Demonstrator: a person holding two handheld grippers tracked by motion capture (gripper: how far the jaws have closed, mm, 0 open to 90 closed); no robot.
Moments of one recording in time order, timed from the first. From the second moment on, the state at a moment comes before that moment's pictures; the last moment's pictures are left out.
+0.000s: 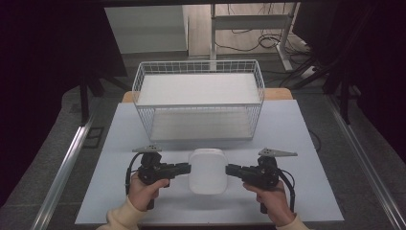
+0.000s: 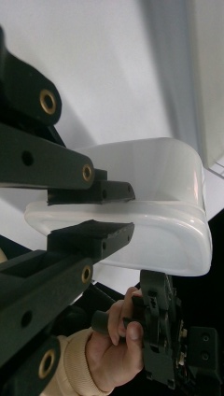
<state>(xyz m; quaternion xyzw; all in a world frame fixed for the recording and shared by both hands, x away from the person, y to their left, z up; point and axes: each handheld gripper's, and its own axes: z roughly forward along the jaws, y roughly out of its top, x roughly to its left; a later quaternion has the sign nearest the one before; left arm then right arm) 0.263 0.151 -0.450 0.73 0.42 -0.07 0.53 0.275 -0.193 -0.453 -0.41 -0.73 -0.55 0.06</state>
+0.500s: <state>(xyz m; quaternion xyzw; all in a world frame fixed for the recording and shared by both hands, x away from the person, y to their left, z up) 0.276 0.156 -0.415 0.74 0.40 -0.03 0.54 0.290 -0.186 -0.412 -0.37 -0.74 -0.56 0.03</state>
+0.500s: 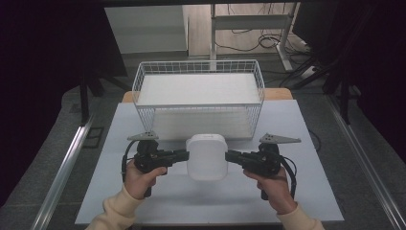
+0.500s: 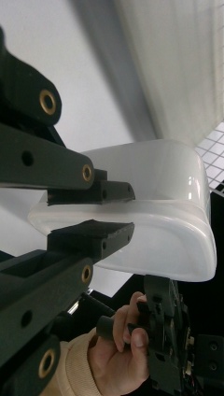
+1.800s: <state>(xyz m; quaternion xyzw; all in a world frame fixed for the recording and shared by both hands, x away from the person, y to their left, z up) 0.326 0.168 -0.341 0.73 0.39 0.01 0.56 0.346 -0.170 -0.330 -0.33 -0.75 -0.57 -0.02</state>
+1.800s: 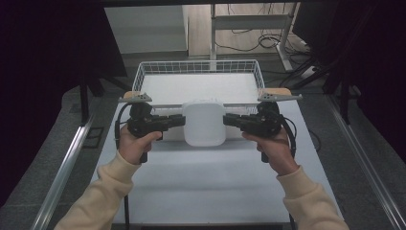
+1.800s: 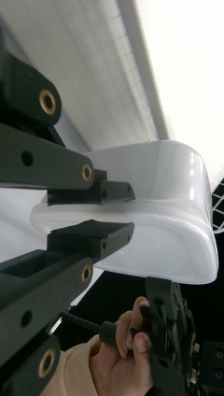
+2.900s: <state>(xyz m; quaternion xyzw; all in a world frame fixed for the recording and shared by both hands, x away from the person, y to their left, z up) 0.387 0.176 -0.291 0.73 0.38 0.03 0.57 0.411 -0.161 -0.283 -0.33 -0.76 -0.57 -0.03</state>
